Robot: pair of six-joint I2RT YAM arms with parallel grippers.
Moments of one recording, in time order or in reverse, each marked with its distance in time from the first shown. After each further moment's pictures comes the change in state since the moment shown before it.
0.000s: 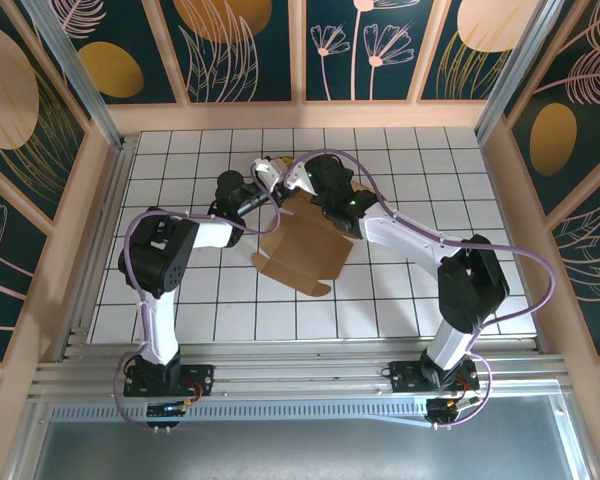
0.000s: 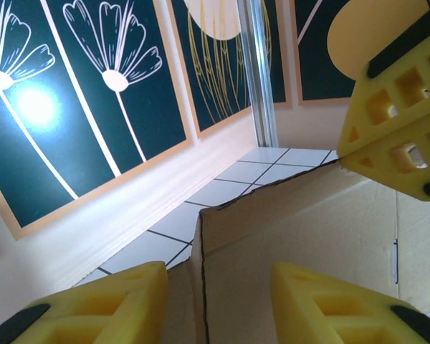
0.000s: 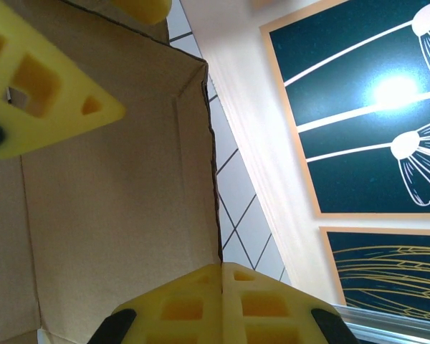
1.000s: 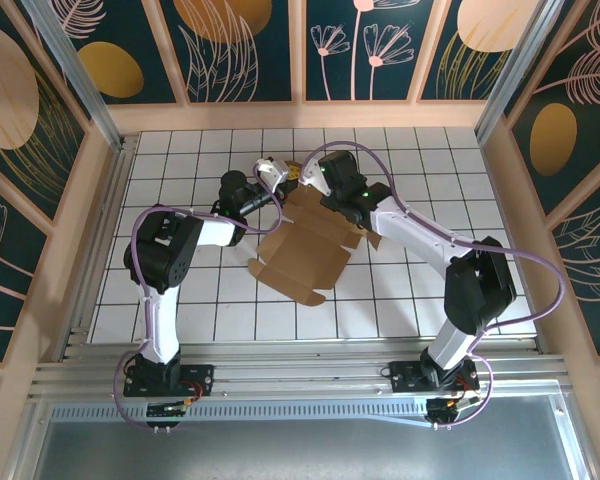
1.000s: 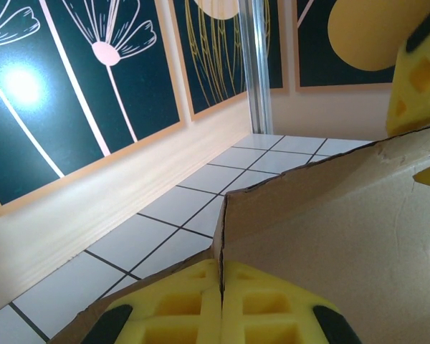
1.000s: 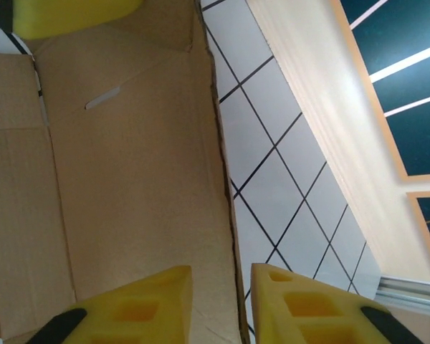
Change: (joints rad) left arm 0.002 0.045 0.024 -0.017 0.011 -0.017; right arm -0.077 -0.027 0.015 -0.199 -0.161 0.215
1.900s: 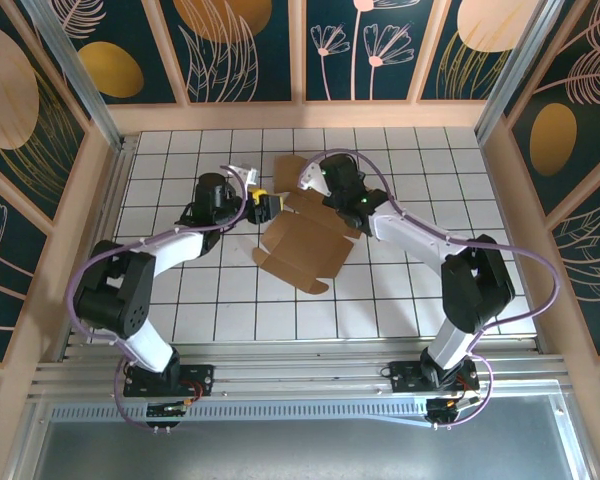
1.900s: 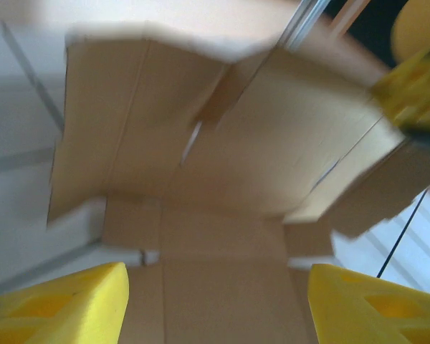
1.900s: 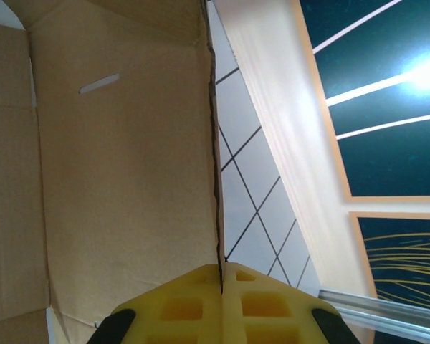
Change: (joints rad) left arm 0.064 -0.387 -0.192 -0.695 -0.054 -0.423; right arm -0.013 0.018 -0.055 0.172 0.053 -0.190
